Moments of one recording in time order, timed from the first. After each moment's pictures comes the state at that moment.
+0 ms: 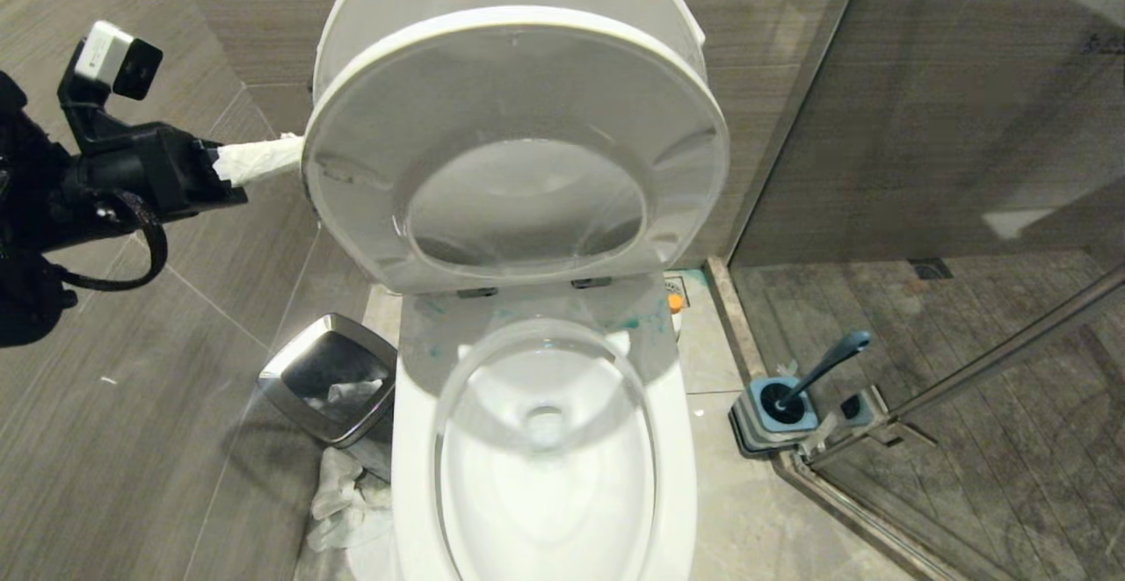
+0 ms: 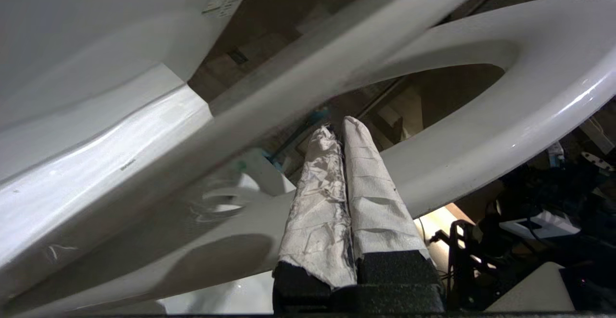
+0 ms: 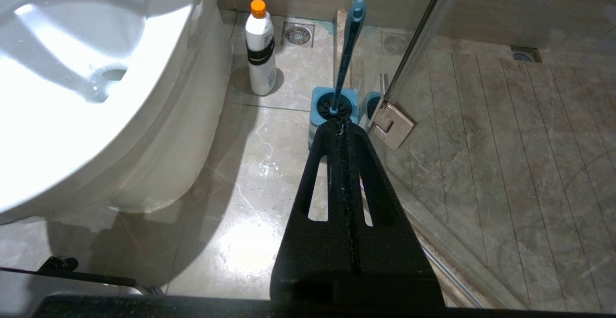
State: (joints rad) left arm 0.15 1.76 -1.14 -1.00 -1.34 -0.64; right arm 0.01 0.00 0.00 0.00 0.04 -0.07
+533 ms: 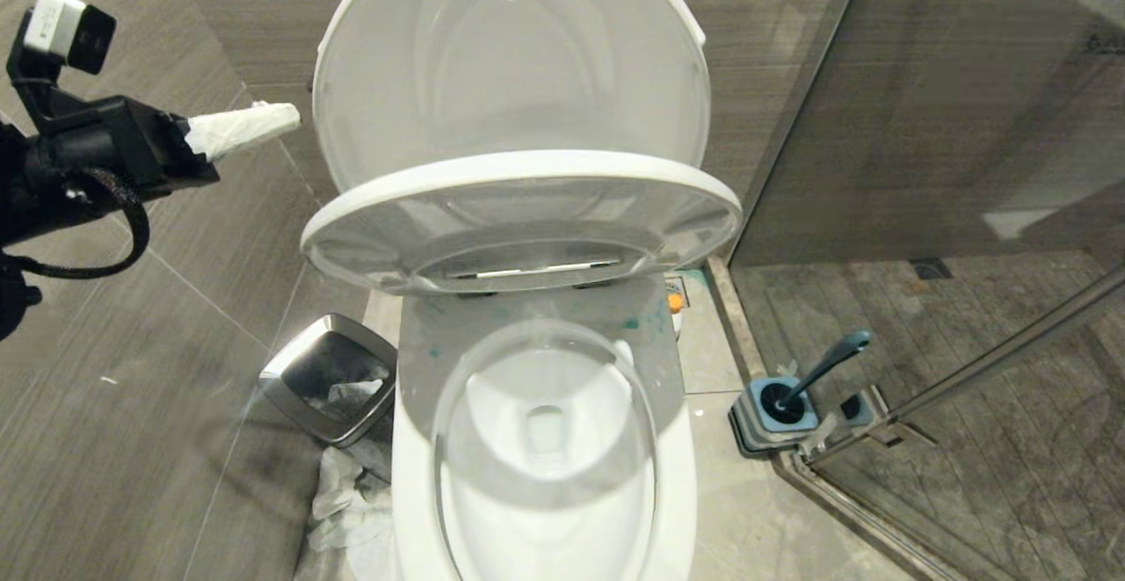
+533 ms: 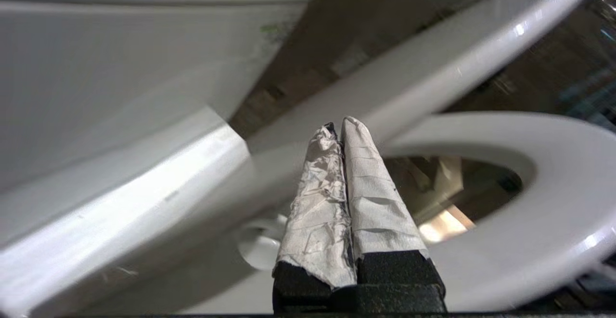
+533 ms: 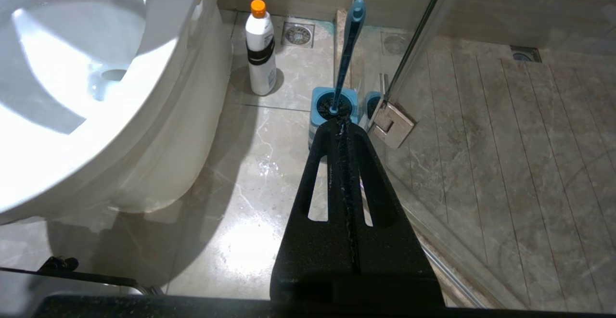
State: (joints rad) left arm 0.15 1.71 -1.15 -1.01 -1.21 -0.65; right arm 0.01 0.00 0.00 0.00 0.04 -0.07
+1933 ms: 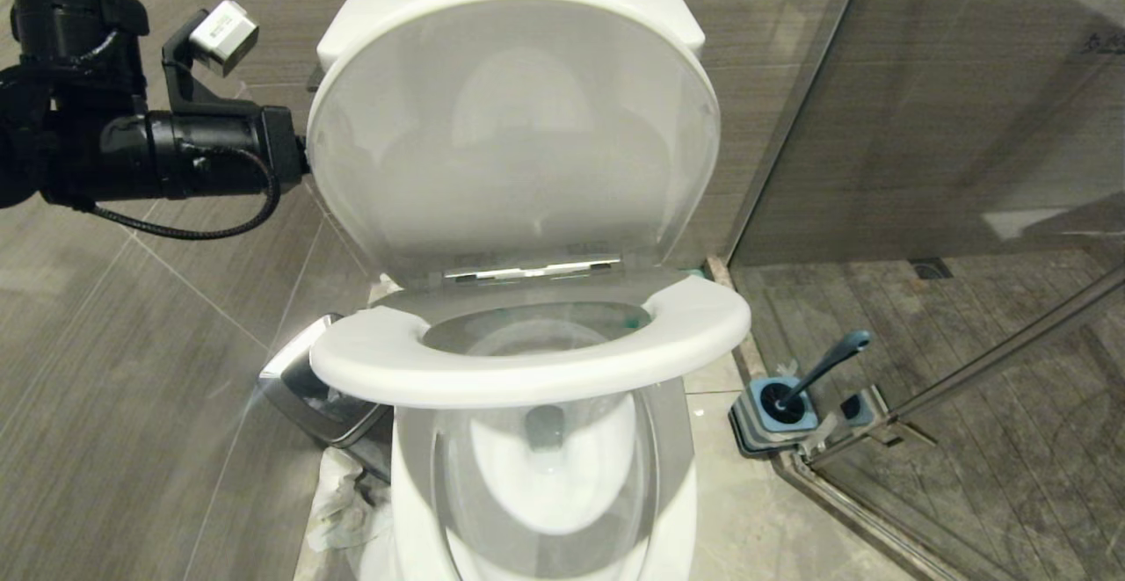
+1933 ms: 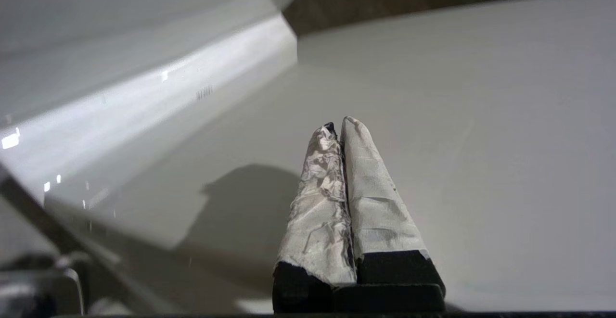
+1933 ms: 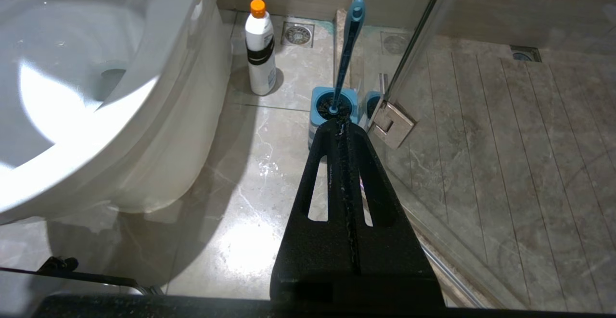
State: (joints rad) left arm -0.05 1.74 -1.58 0.16 -0.86 -0.06; right arm 0.01 0.00 0.00 0.00 0.04 -0.07
